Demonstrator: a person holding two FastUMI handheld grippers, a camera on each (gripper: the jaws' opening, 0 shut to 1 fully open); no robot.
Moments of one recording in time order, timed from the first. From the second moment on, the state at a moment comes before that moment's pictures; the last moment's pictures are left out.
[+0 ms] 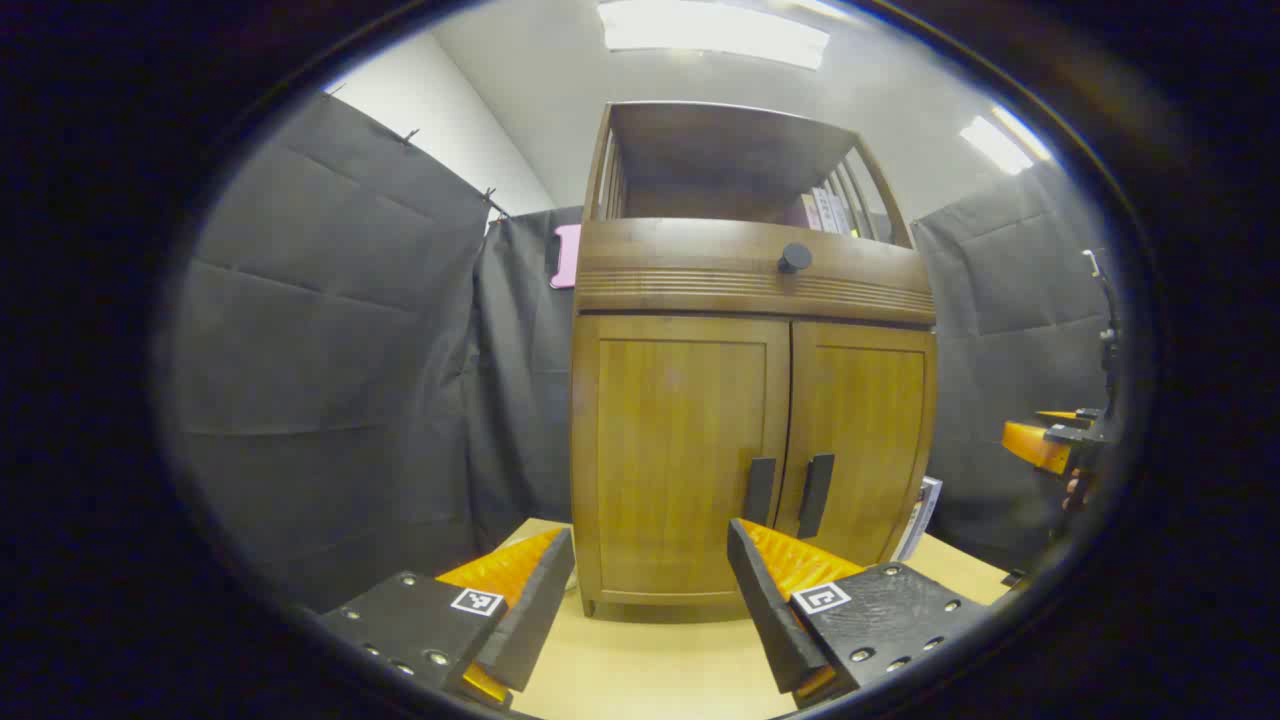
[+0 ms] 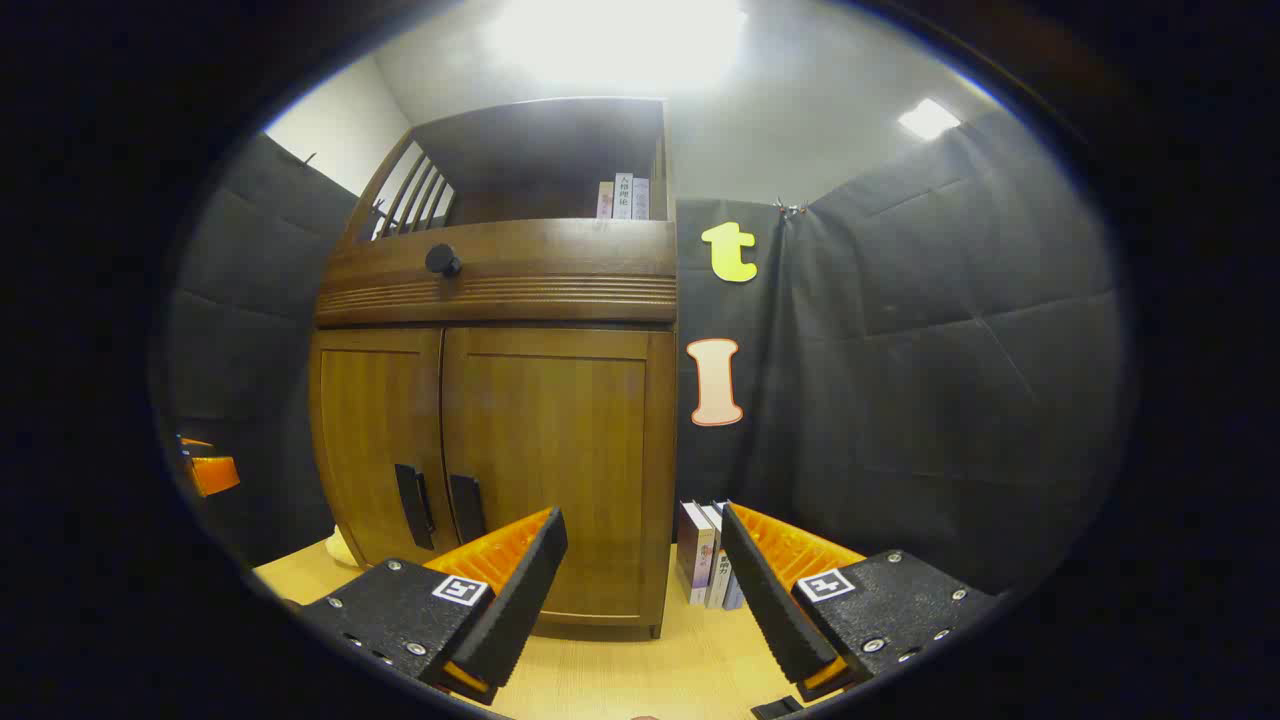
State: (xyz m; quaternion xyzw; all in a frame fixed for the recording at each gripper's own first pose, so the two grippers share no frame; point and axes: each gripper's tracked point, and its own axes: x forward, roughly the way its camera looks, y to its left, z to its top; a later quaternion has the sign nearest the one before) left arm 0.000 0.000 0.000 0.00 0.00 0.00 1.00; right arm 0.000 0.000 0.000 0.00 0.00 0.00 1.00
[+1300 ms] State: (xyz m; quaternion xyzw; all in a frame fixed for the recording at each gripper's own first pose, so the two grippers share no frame) left arm -0.016 0.017 -0.049 -0.01 0.04 0.03 1.00; right arm 0.015 0.050 -0.020 0.05 0.05 0.05 1.00
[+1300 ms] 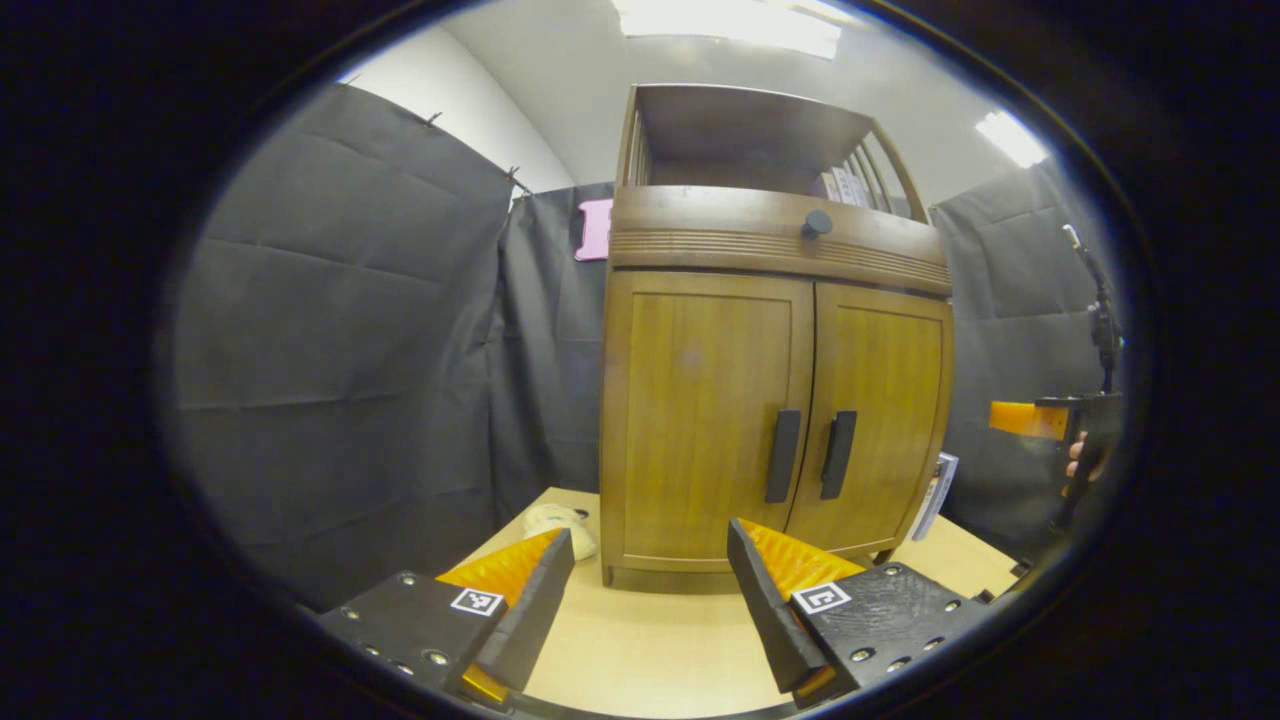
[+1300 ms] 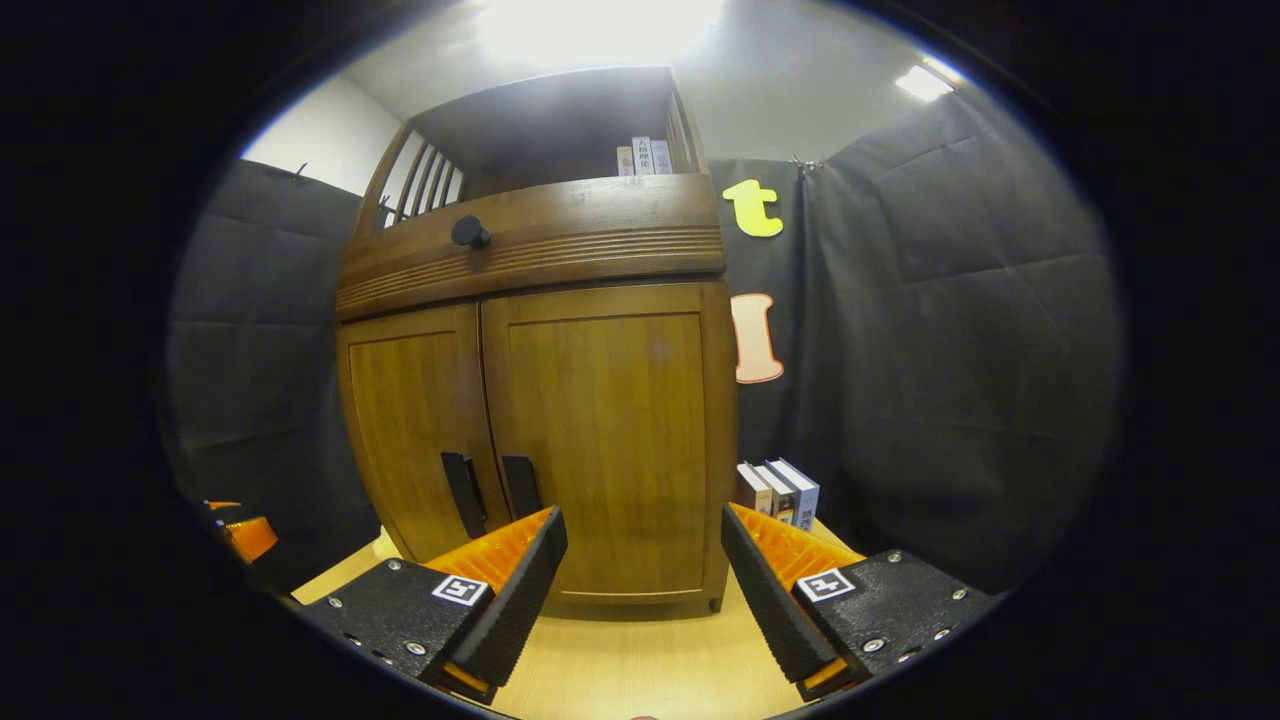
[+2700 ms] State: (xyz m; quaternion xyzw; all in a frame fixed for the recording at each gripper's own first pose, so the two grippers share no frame) left arm -0.034 0.046 -0.060 -0.06 0.08 0.16 0.98; right arm 0.149 0.181 -0.037 0.00 0.08 0.12 0.99
